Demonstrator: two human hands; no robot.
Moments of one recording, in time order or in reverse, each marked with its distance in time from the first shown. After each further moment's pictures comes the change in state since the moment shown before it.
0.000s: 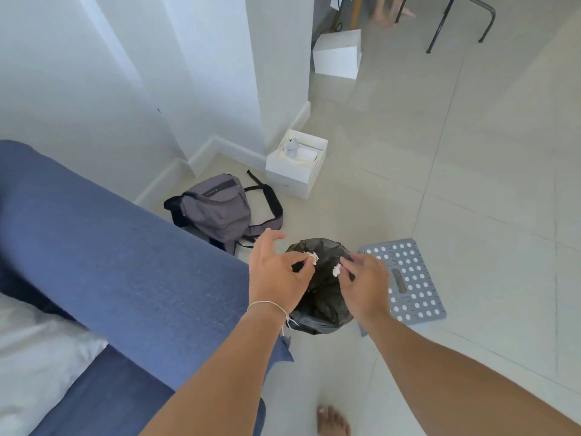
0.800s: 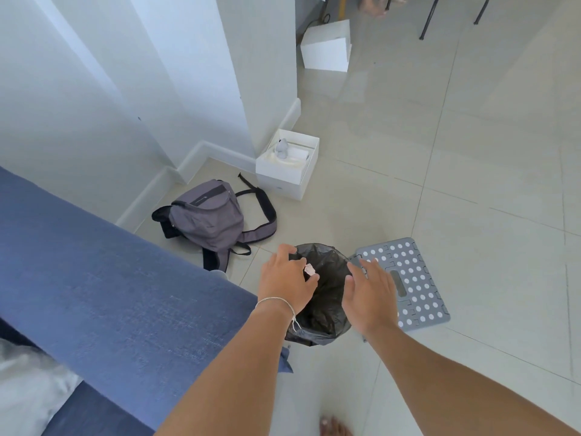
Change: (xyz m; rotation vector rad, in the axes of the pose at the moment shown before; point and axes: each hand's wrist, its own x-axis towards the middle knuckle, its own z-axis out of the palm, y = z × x) left_hand 0.030 -0.002 0.064 0.332 -0.437 -0.002; right_hand 0.014 0.039 0.007 -0.234 -0.164 0.039
